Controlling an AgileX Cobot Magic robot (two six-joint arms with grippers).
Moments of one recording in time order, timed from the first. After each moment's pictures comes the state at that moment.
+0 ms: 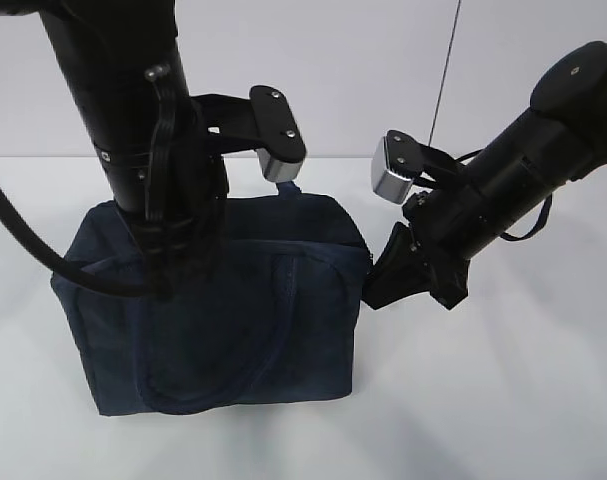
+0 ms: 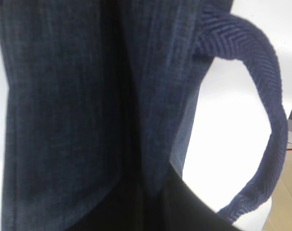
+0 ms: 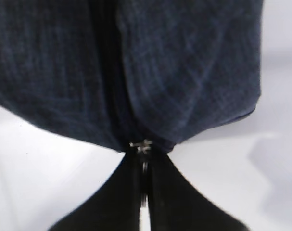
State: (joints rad) left arm -0.77 1.76 -1.45 0.02 1.23 0.56; right arm 0.21 1.91 -1.24 0.82 1.04 -1.59
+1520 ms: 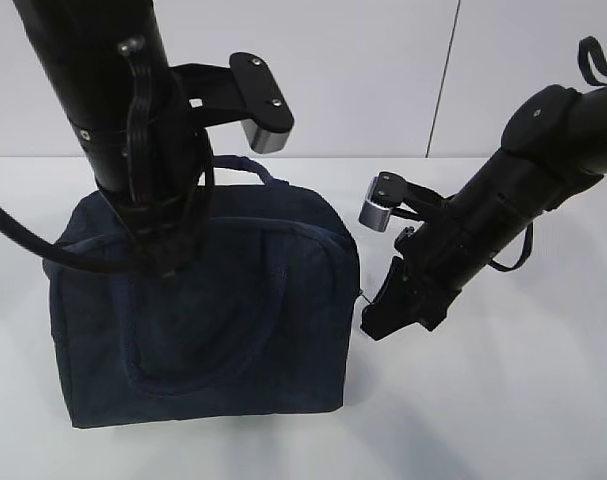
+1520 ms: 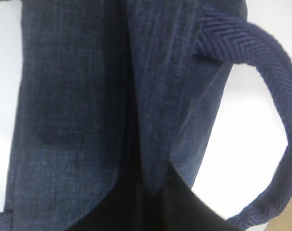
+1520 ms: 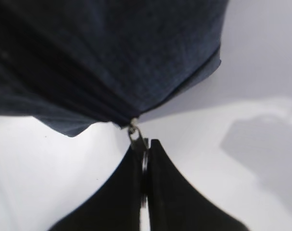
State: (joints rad) left arm -0.77 1.71 -1.46 0.09 1.23 0.46; right arm 0.21 2.01 -1.25 0.76 1.00 -1.43
